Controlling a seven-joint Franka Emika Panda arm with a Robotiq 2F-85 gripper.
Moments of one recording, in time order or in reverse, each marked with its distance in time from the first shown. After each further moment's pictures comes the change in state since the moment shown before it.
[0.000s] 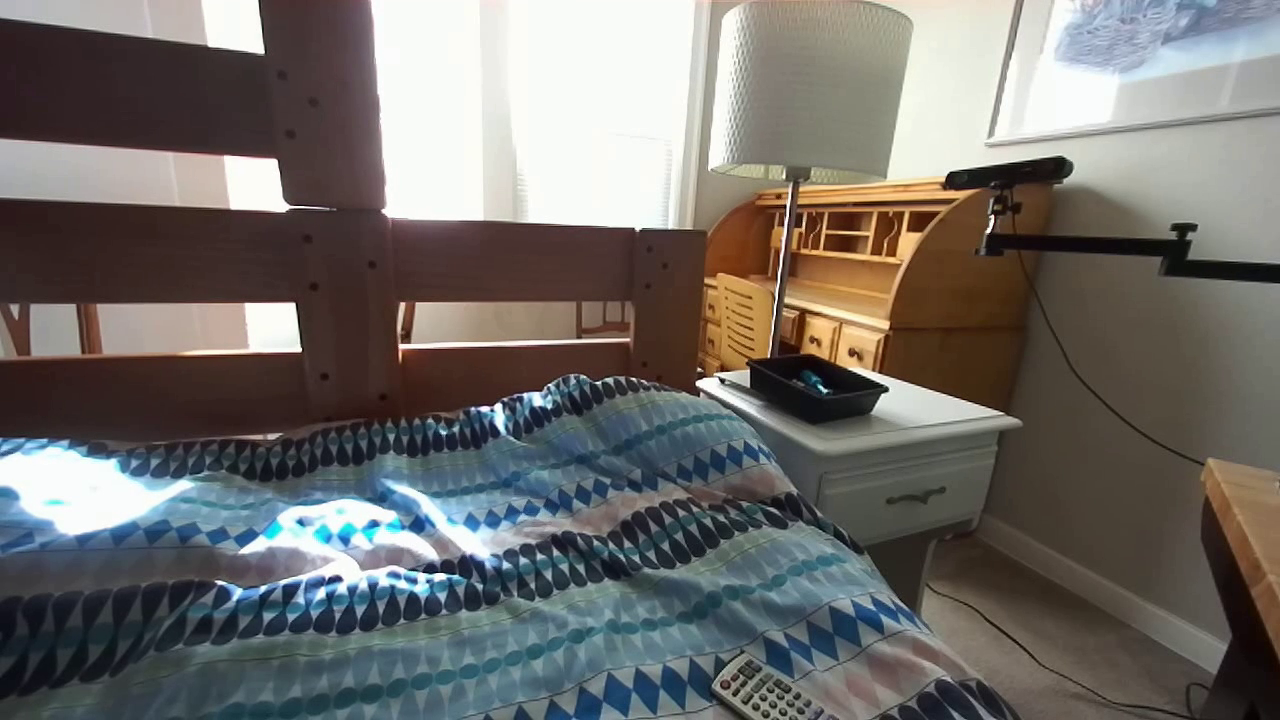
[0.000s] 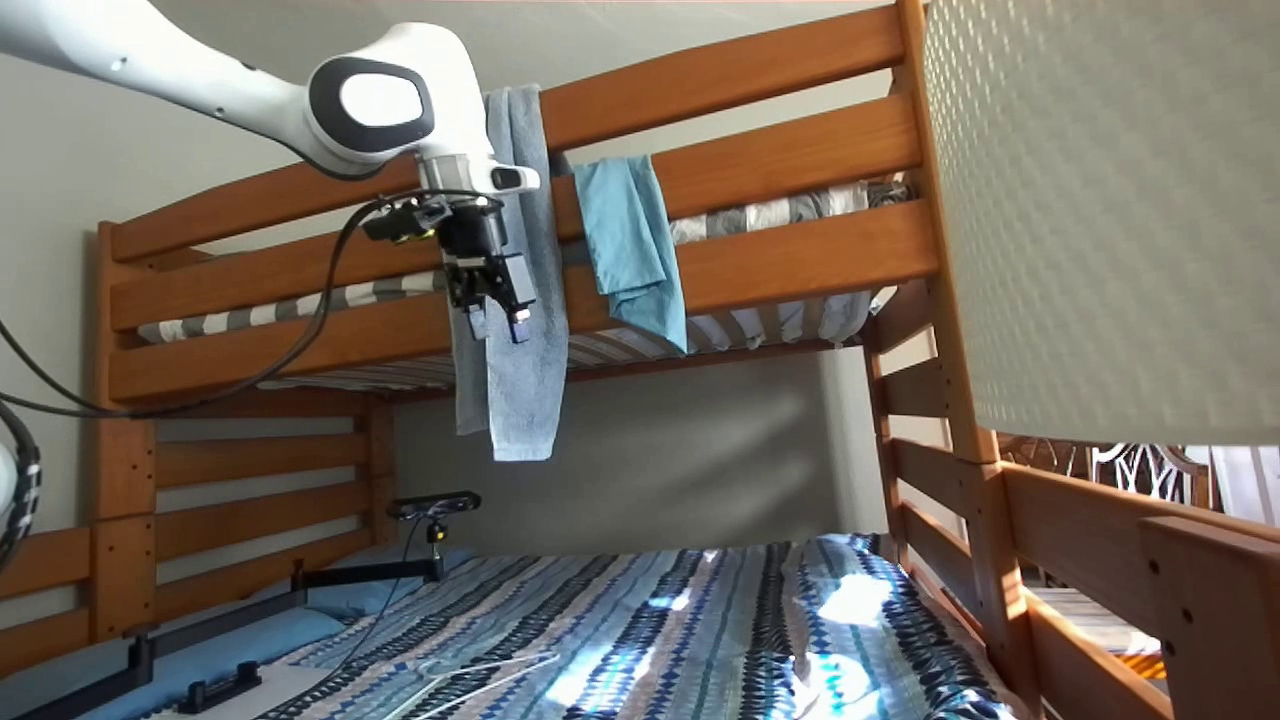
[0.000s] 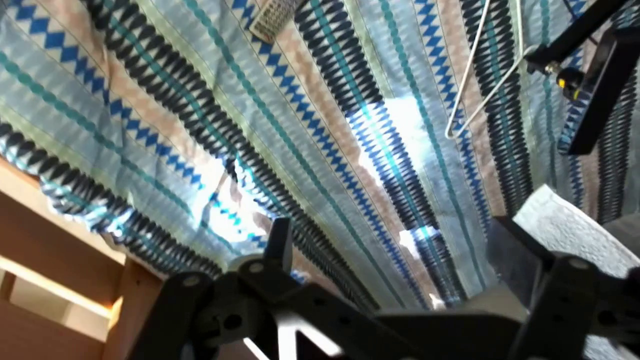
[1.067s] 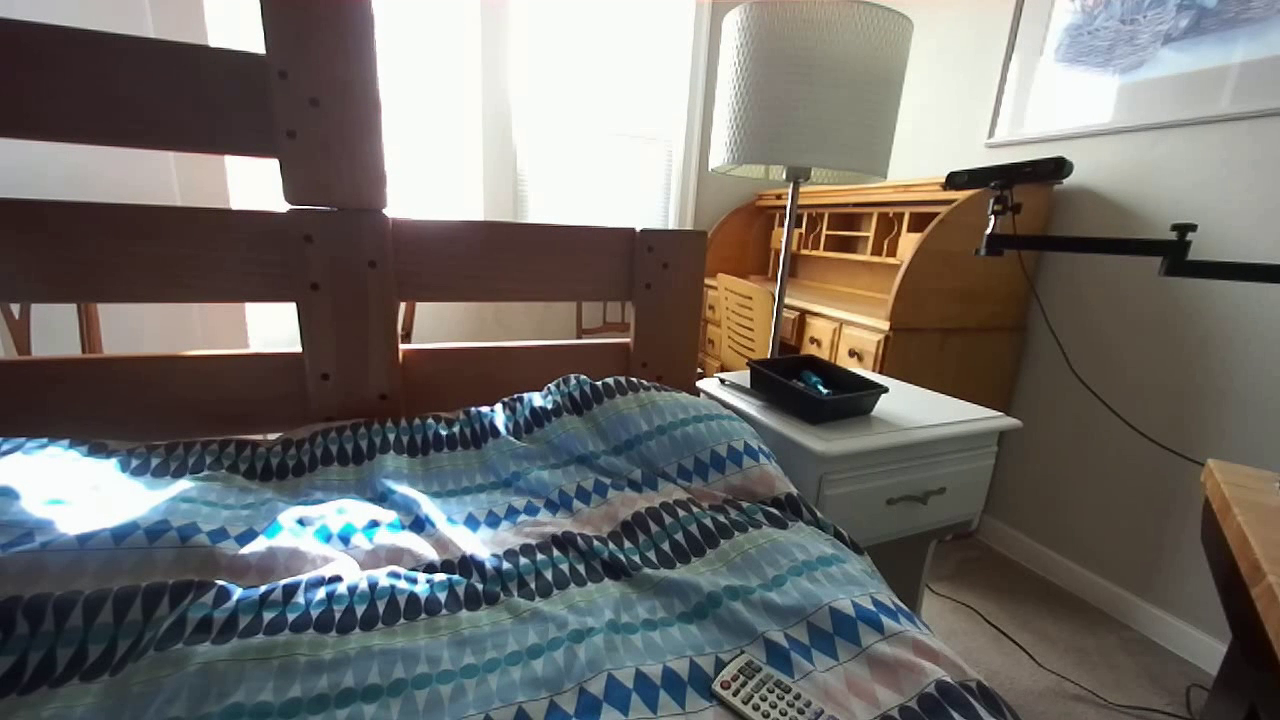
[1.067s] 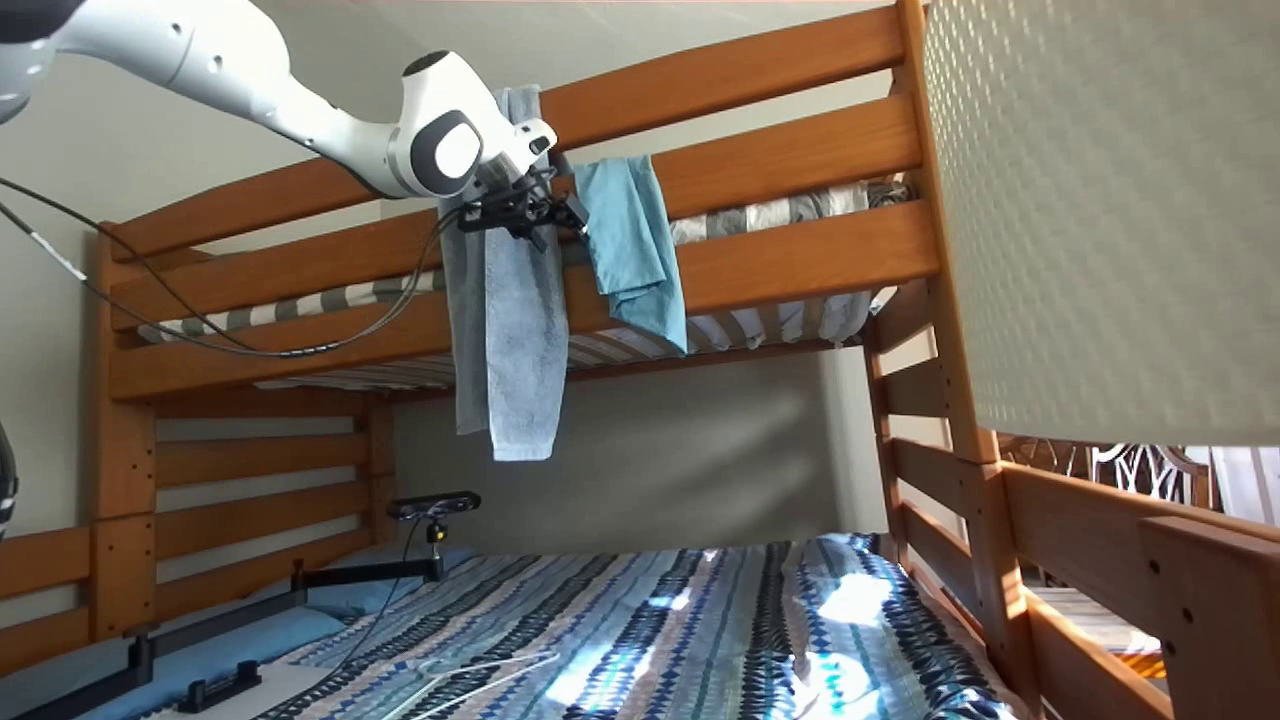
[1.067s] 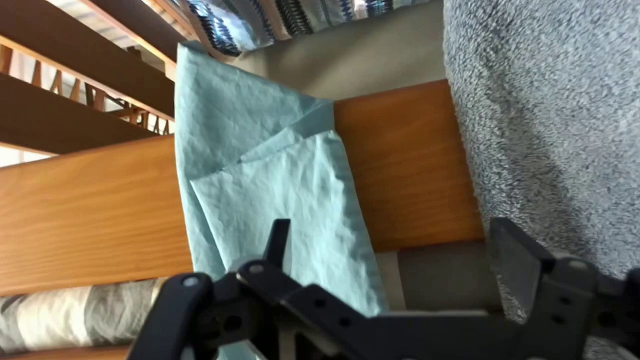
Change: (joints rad) arm 0.136 0.412 0.130 0.447 -0.001 0.716 -0.062
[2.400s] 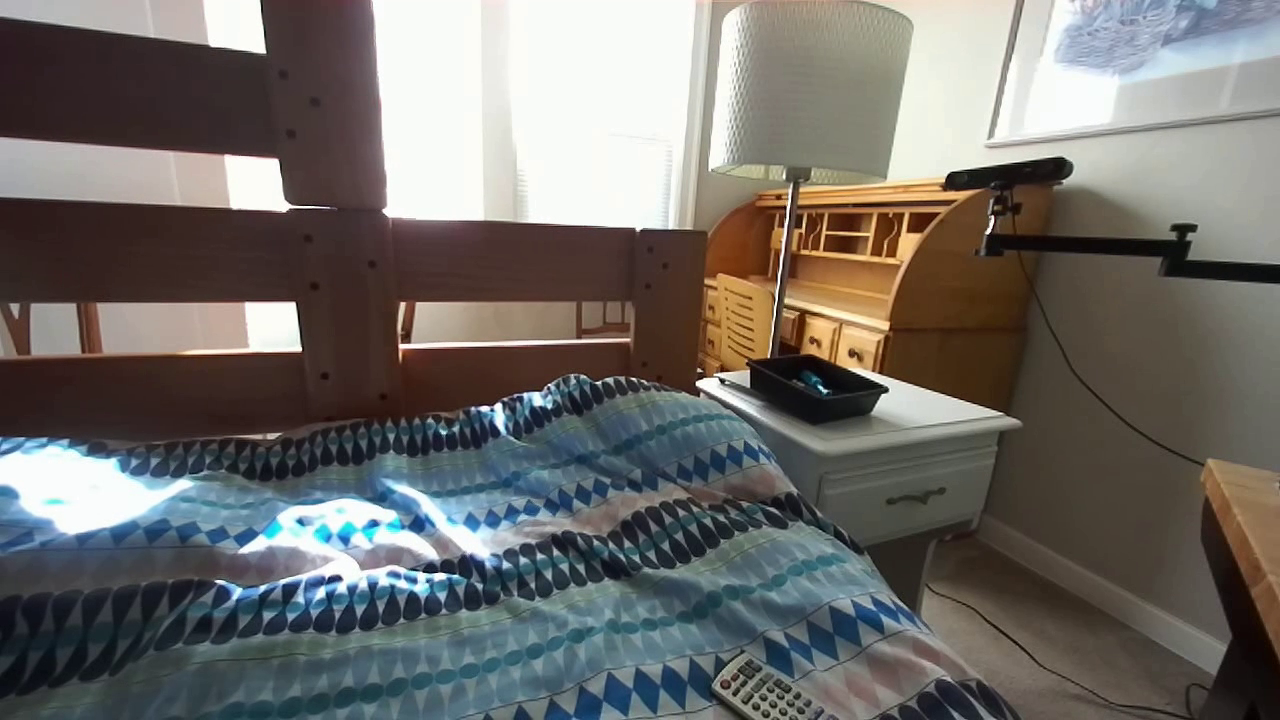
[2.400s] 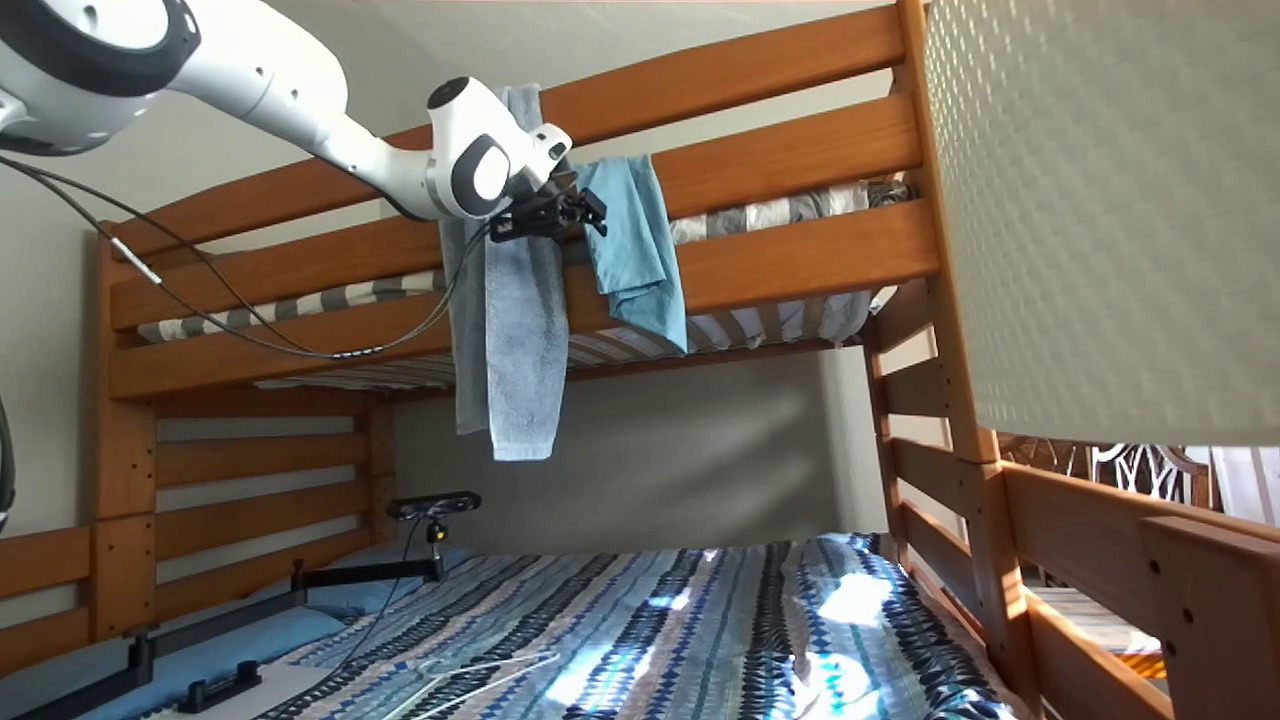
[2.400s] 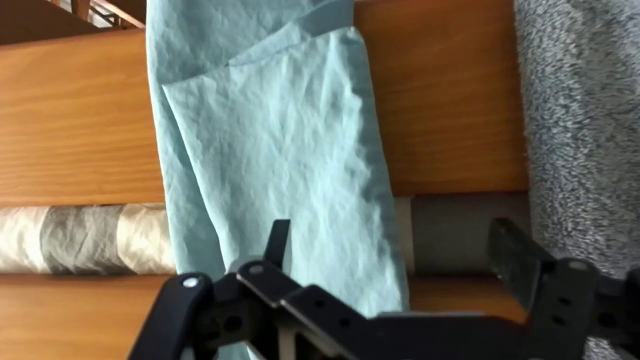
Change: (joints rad) arm 0.006 0.172 0.034 0.153 -0.120 0.171 -0.013
